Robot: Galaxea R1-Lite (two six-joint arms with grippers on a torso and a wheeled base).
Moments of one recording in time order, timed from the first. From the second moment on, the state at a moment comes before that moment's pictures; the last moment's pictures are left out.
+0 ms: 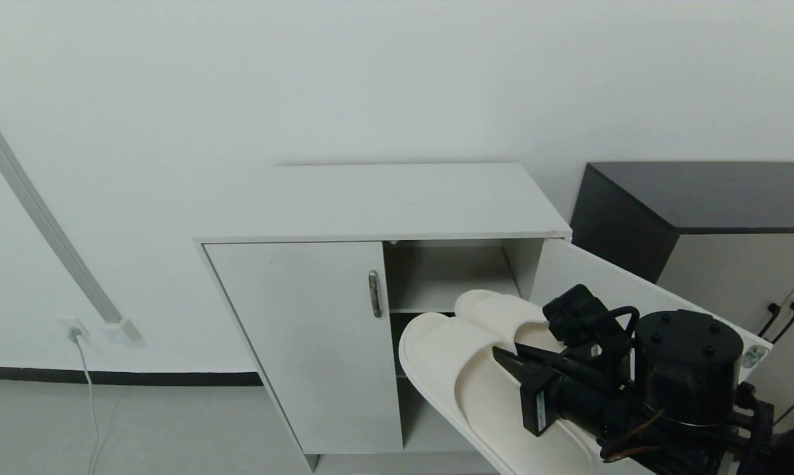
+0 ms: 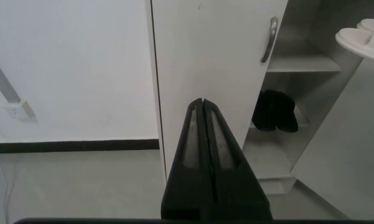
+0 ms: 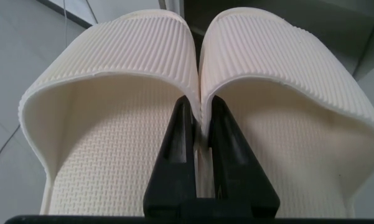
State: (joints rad) left arm 0.00 0.00 0.00 0.00 0.00 -0.01; right arm 0.81 1.73 -0.48 -1.03 -0.16 0.05
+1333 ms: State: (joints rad) left arm 0.00 0.00 0.00 0.00 0.00 -0.01; right arm 0.82 1.74 -0.47 -1.05 -0.16 0.05
